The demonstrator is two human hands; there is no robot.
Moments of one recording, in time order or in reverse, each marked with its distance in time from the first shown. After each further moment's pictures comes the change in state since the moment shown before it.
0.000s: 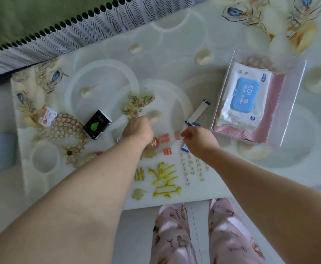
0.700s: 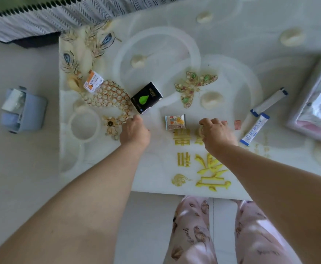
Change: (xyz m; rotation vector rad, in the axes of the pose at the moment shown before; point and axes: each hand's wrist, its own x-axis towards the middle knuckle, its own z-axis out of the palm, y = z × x) left_hand -0.001 -0.189 0.036 -0.181 0.105 -0.242; right_hand 0.016 -0.069 0.122 -0.444 -0.034 -0.128
